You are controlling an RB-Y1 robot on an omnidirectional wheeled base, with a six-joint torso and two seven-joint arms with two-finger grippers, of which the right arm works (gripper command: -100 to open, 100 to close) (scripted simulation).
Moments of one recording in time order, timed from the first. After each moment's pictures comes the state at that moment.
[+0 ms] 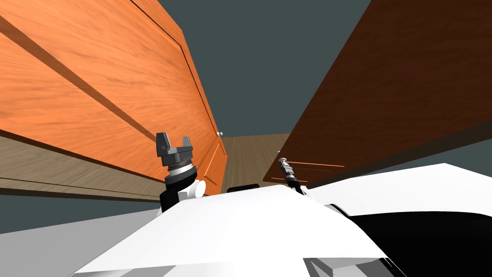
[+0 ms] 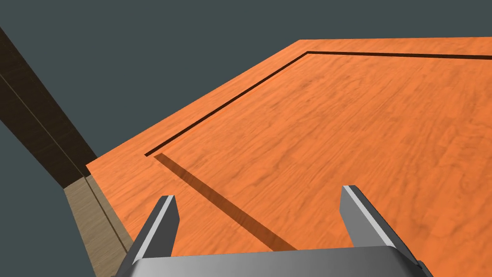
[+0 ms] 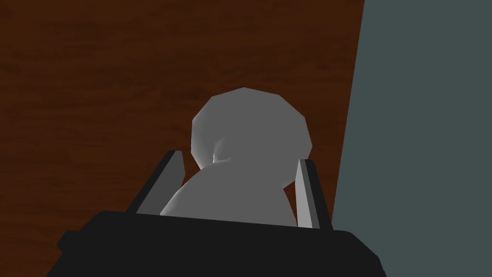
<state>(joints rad) 0.05 -0.43 0.01 -0.49 -0.29 -1.03 1.17</state>
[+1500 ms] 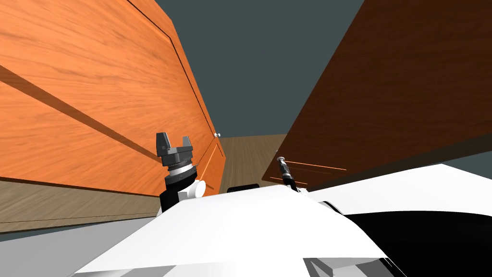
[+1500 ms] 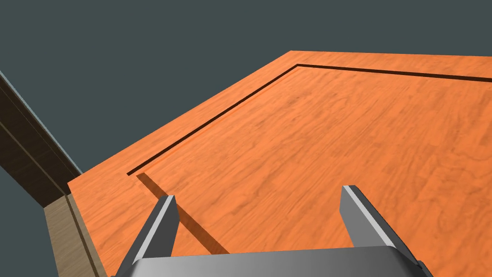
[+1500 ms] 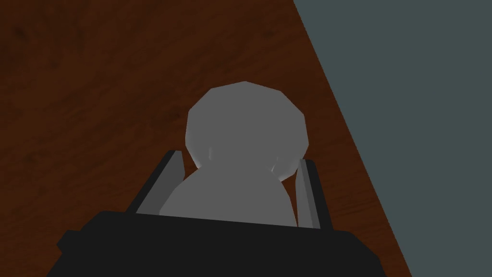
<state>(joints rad) 0.01 -0.37 0.00 -0.50 -0.35 -1.01 0.82</state>
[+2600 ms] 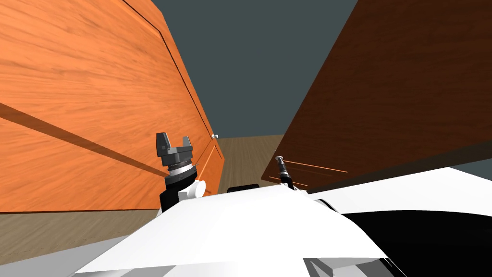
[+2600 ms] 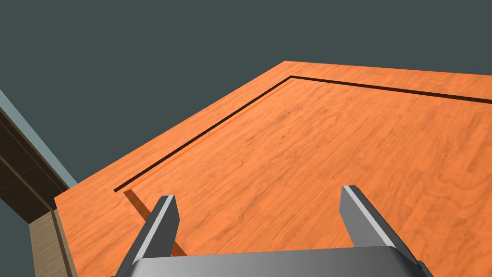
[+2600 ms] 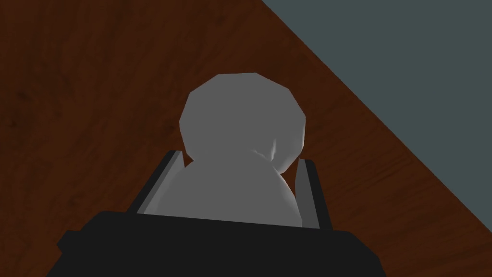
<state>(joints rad) -0.02 -0.33 -0.01 -0.51 -0.40 -1.00 0.57</state>
